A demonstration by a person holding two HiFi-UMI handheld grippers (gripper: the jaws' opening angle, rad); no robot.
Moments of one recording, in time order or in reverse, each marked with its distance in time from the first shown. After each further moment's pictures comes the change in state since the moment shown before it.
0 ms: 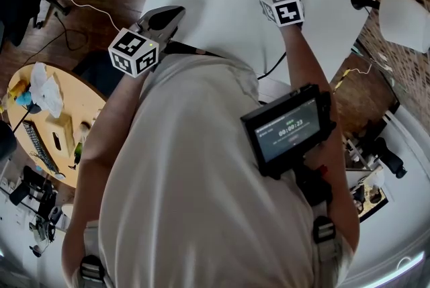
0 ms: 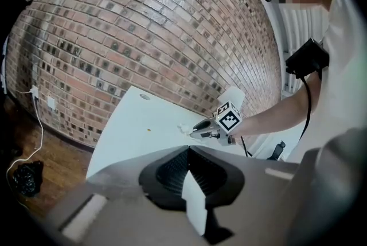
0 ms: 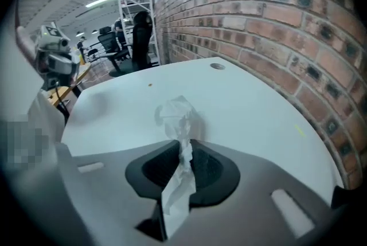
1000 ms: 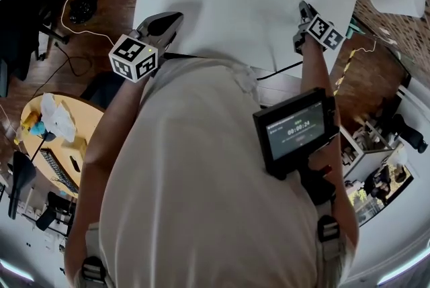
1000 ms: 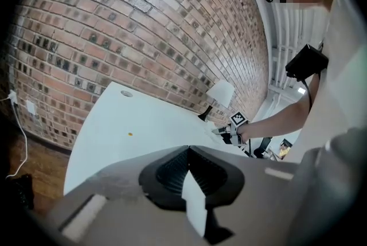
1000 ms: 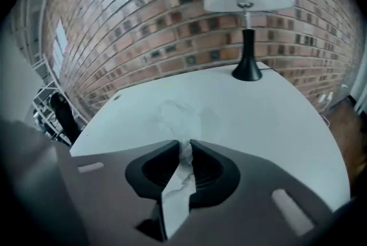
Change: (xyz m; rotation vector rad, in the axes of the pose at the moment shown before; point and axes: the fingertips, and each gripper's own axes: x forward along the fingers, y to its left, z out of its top) left arm 0.025 -0.020 0.006 0.069 0.065 -0.124; right arm -0.130 -0.108 -0.172 0.966 -0.245 -0.325
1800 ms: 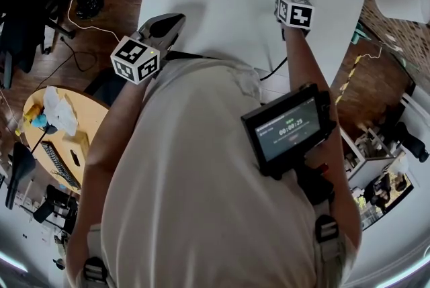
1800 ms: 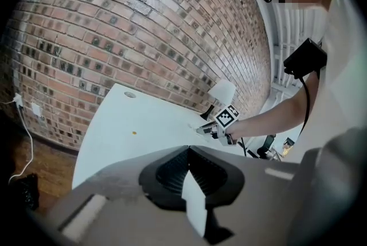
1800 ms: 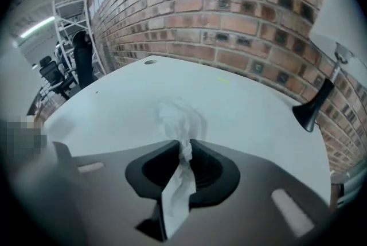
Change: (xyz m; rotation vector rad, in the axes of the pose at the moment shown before) left arm -0.009 -0.004 0.000 0.005 0.006 0.034; right arm 0.059 0.098 -0.006 -0.506 0.140 -0.028
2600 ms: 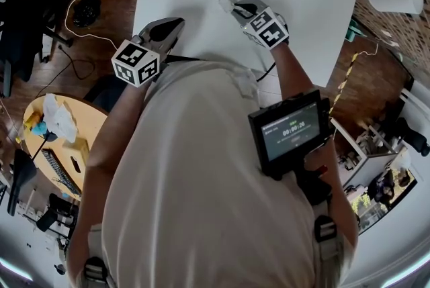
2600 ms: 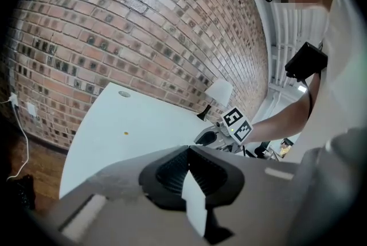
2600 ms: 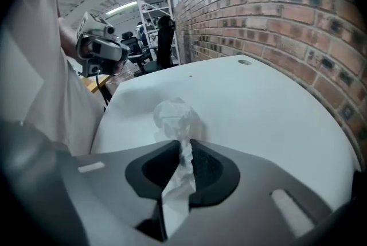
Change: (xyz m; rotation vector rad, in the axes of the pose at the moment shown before) left arm 0.010 -0.006 -0.004 0.001 0.000 -0.027; right arm -0.024 0.161 -0.040 -0.551 0.039 0.524
